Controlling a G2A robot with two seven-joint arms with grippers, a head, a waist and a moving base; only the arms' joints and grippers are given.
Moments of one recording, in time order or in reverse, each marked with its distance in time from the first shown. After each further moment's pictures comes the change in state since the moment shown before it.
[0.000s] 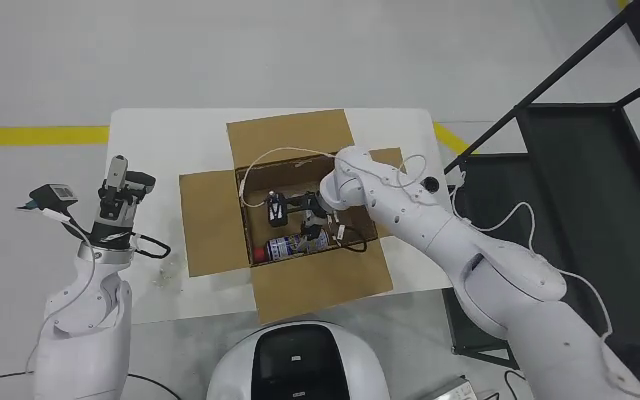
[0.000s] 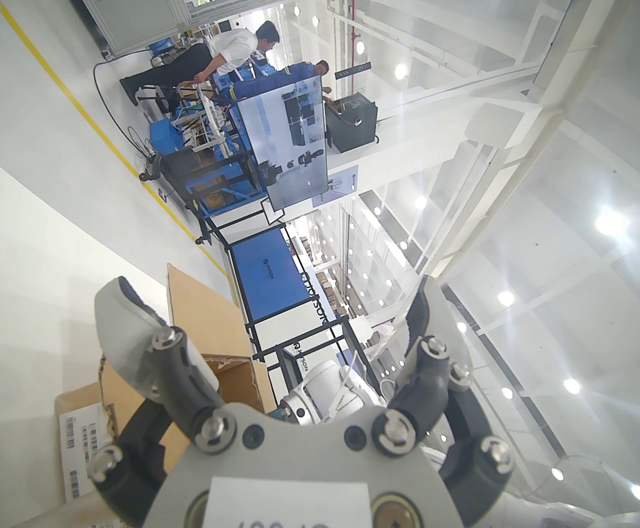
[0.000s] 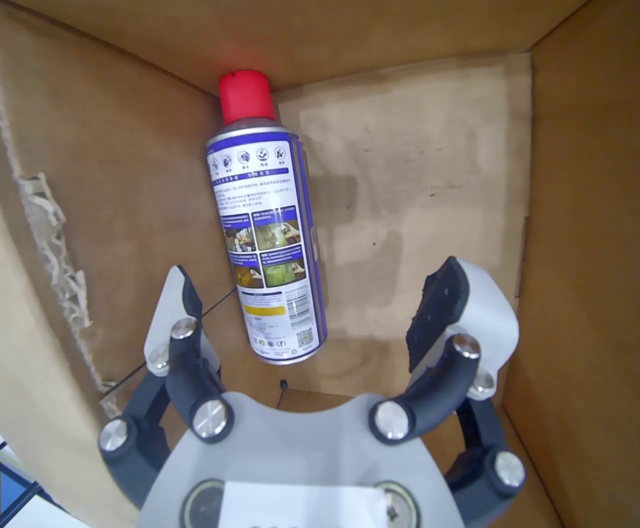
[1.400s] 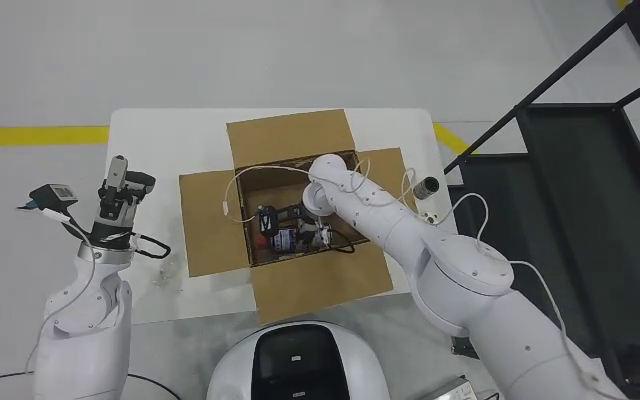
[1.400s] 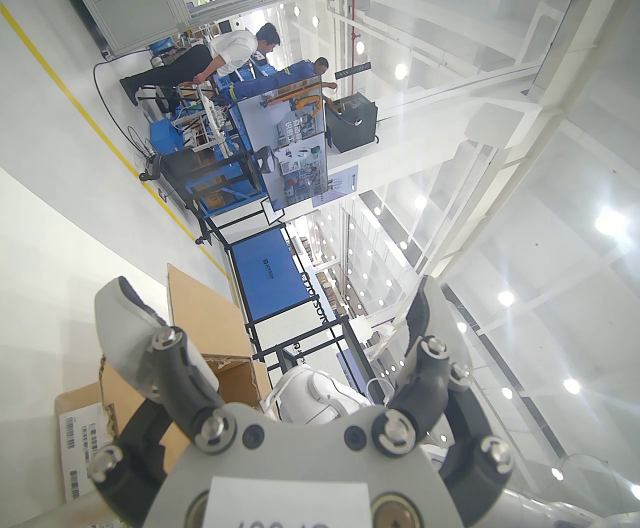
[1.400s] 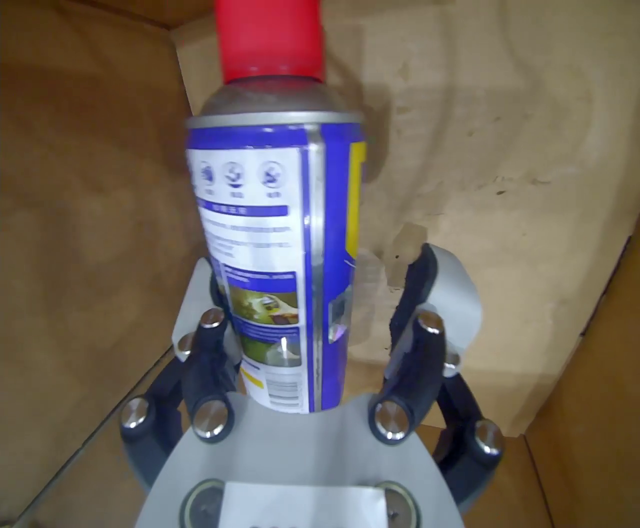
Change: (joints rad) left arm 0.000 0.000 0.000 0.000 0.000 0.000 0.000; right arm 0.078 -0.251 -0.146 0.424 -0.121 -0.044 -0.093
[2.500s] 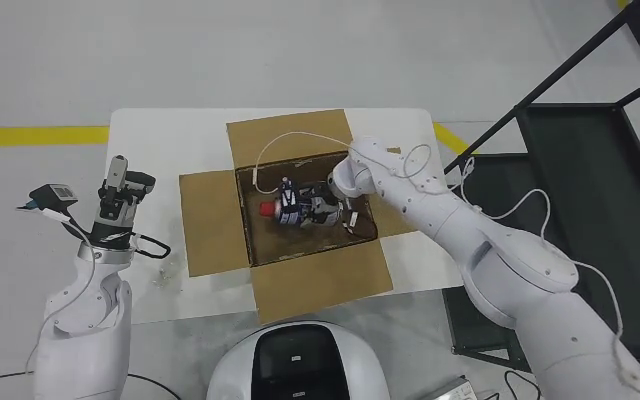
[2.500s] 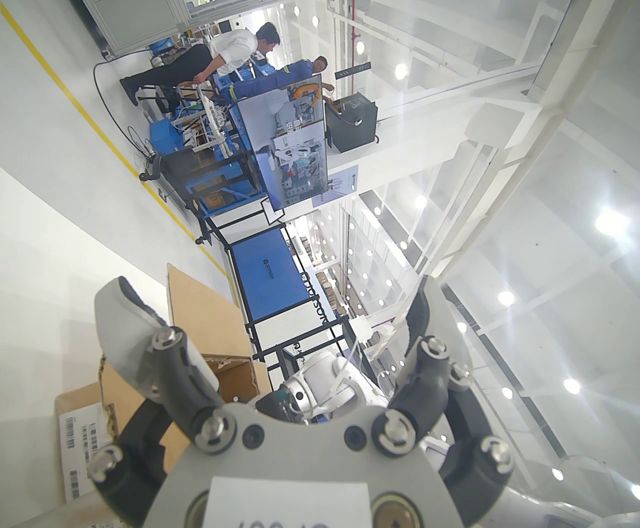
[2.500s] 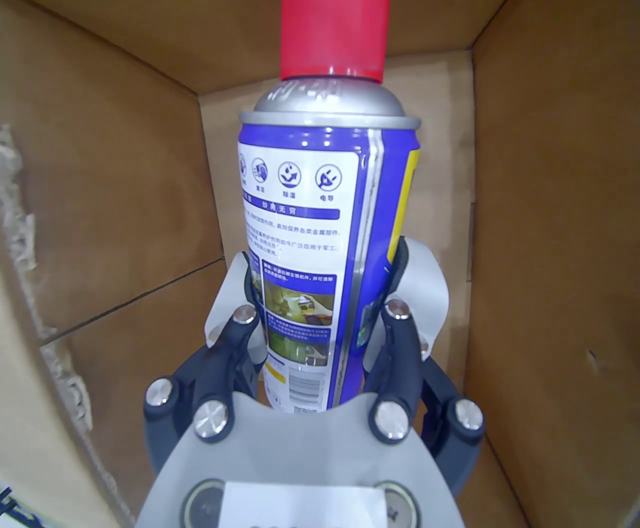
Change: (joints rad) left arm 0.000 0.000 0.000 0.000 0.000 0.000 0.000; right arm -0.015 0.327 0.098 -0.396 0.031 -0.033 -0.177
